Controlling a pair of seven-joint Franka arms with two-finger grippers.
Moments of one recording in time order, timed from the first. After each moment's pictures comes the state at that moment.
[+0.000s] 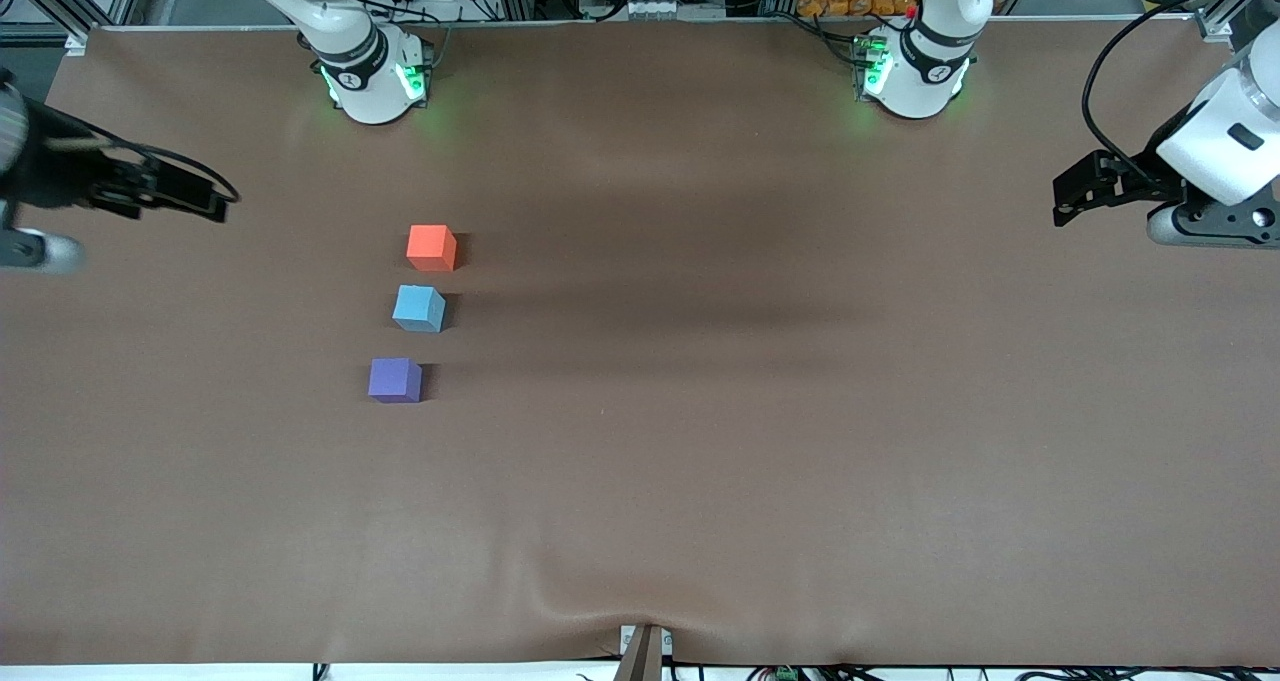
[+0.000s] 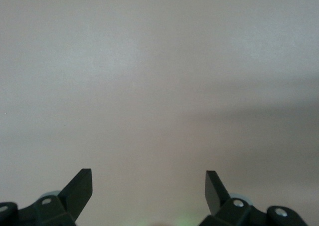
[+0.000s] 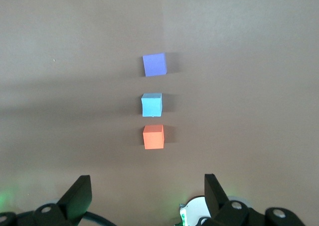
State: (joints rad) left arm -0.04 0.01 -0.09 -1.53 0.02 1.52 -0.04; right arm -0.04 0.22 0.12 -1.12 0.10 1.18 0.20
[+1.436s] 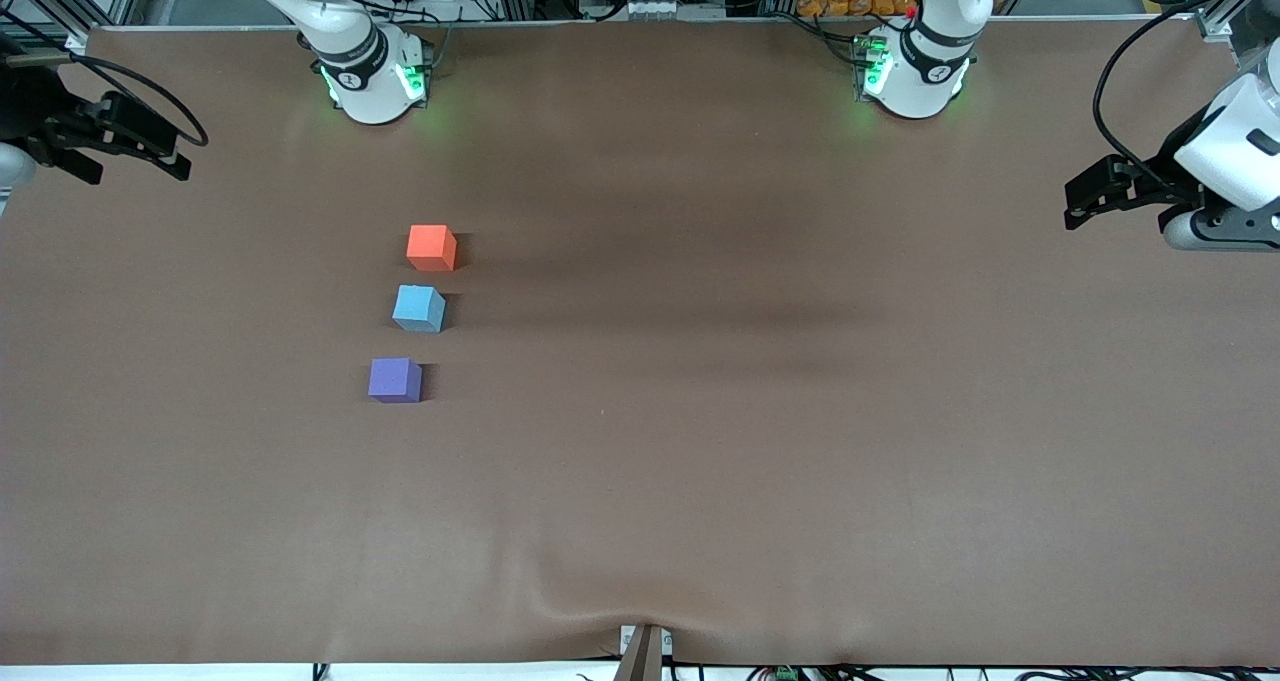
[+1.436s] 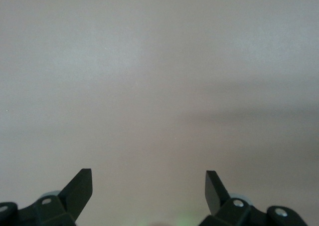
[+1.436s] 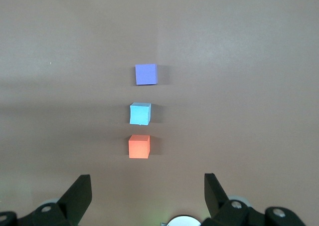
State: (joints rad) left arm -0.03 0.02 -0.08 -1.53 0.02 1.52 -0.04; right arm -0.04 -0.04 0.08 -1.46 0.09 1.38 0.07
